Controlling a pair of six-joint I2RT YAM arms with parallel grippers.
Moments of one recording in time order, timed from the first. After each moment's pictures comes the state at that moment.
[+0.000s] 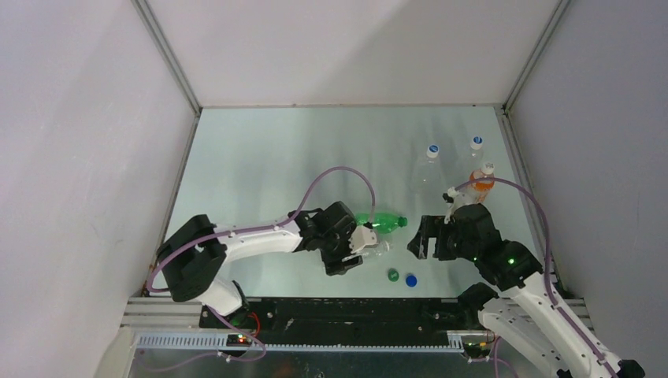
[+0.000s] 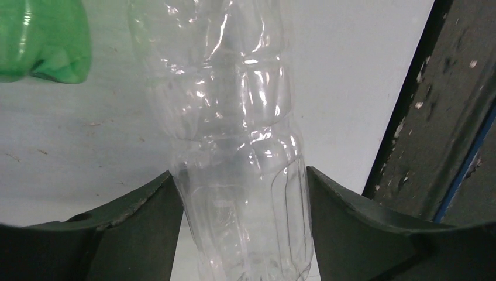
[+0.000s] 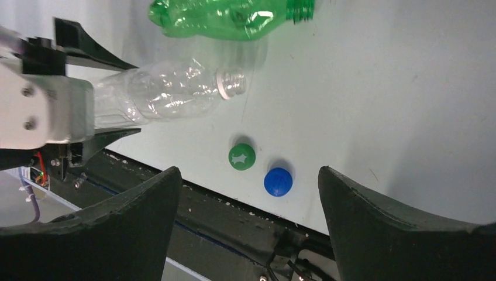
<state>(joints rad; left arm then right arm) -0.99 1.52 0.85 -0.43 0.26 0.34 0.54 0.59 0.65 -0.82 -0.09 0.53</state>
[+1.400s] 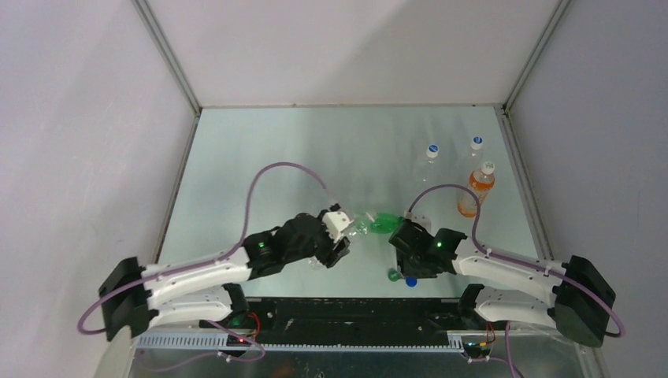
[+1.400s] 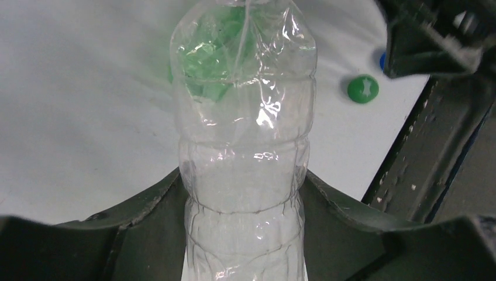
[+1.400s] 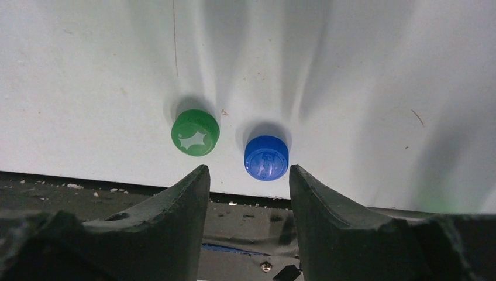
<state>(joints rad) -1.07 1.11 0.63 -0.13 -0.02 -0.03 0.98 1.09 0.61 -0.82 0.18 0.93</state>
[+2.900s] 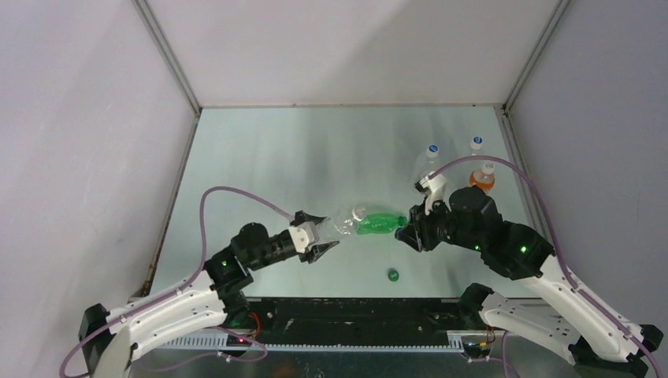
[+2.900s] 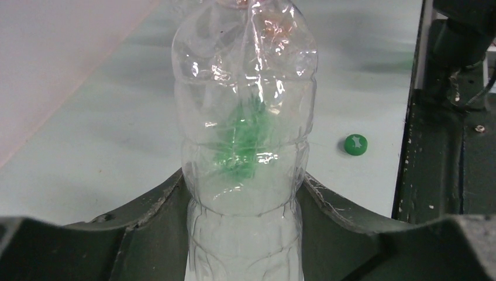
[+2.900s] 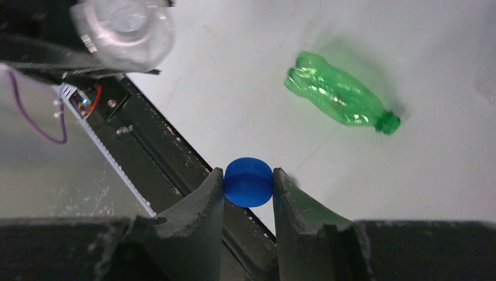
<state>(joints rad) -0.99 0.61 0.35 0.19 0.14 0.24 0.82 0.75 0.95 -0.78 -0.09 0.32</state>
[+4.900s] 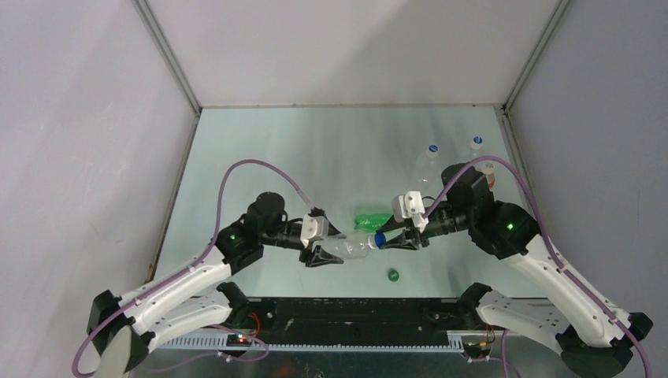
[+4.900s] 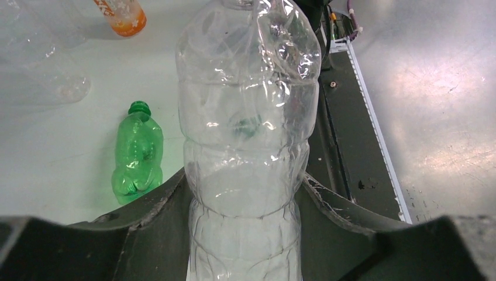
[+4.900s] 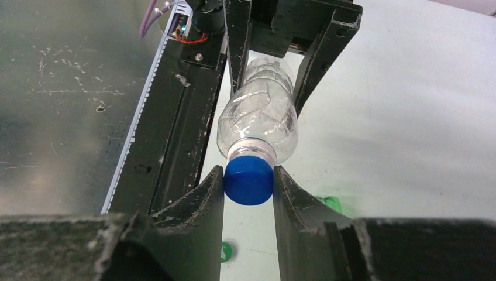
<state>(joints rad) -0.79 0.87 0.62 -0.10 0.82 0.30 0.73 0.90 1.09 -0.73 -0.87 -0.58</state>
